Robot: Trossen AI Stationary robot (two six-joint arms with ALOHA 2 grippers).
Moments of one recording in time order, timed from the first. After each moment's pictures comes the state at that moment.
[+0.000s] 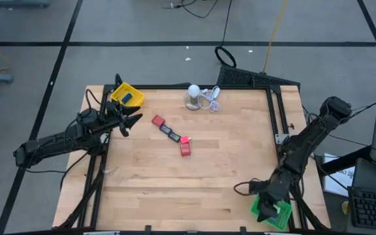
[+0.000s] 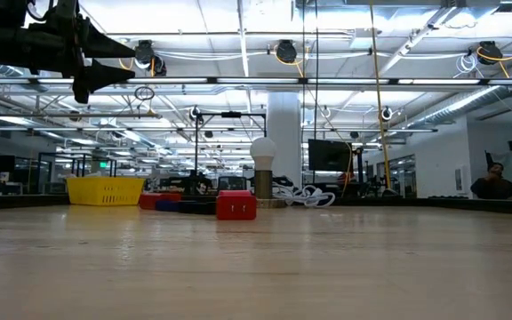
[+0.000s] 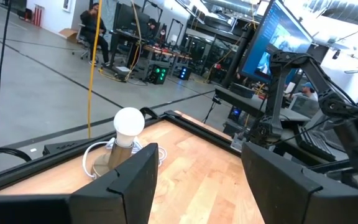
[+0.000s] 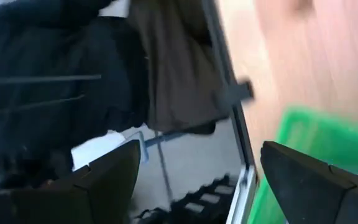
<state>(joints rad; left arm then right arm) 0.39 0.30 0.21 0.15 0.02 -0.34 0.85 1.19 0.66 -0.07 -0.24 1.37</state>
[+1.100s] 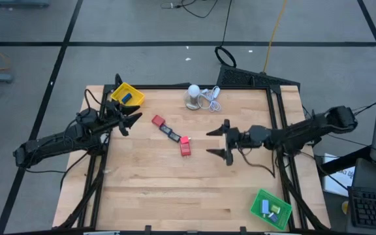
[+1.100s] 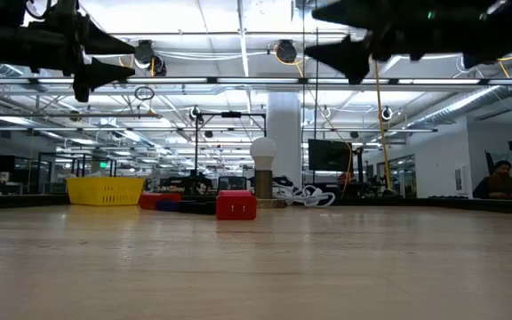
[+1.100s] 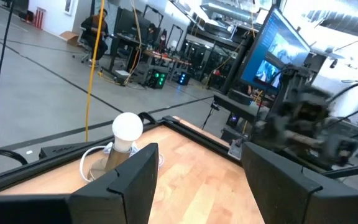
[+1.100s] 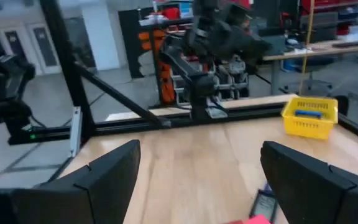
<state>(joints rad) 0.39 0.30 0.21 0.18 0.02 -0.37 0.10 1.26 0.46 0.82 0.07 0.14</state>
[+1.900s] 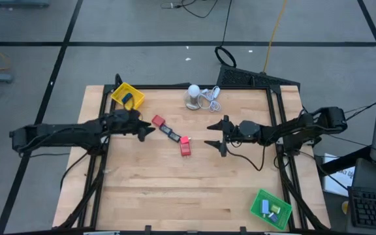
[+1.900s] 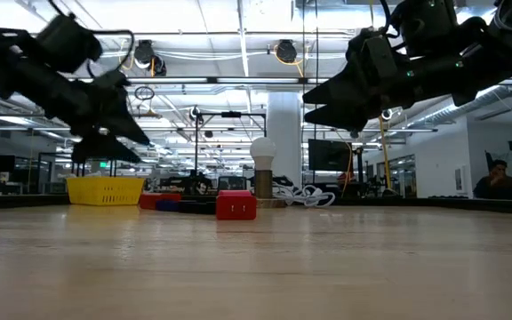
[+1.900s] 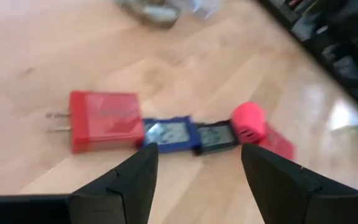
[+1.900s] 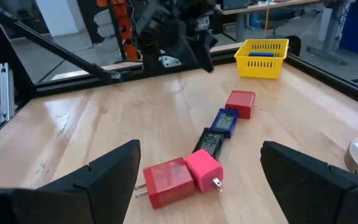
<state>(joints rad) 0.36 0.84 0.23 0.10 0.08 -0.57 -0.05 1.41 0.40 0.85 0.05 0.16</state>
